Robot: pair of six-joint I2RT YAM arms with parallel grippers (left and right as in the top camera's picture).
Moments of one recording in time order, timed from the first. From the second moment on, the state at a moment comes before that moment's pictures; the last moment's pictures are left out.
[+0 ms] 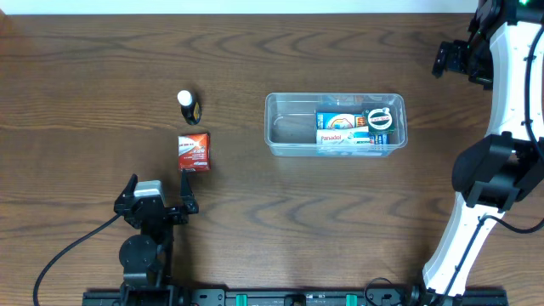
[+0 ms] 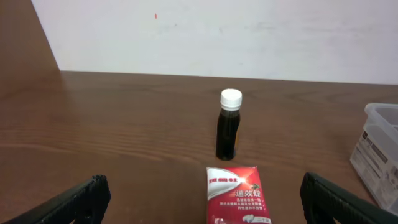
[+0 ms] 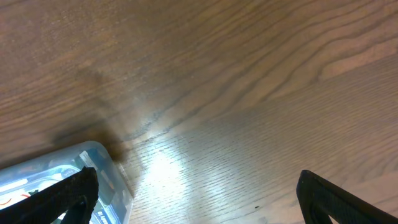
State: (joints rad) left arm -0.01 0.02 0.03 -0.12 -0.10 -0.03; right arm -0.18 2.28 2.39 -1.51 0.12 0.20
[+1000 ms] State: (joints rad) left arm -0.01 1.37 1.64 -1.10 0.02 -0.09; right arm -0.18 2.28 2.39 -1.51 0.13 0.20
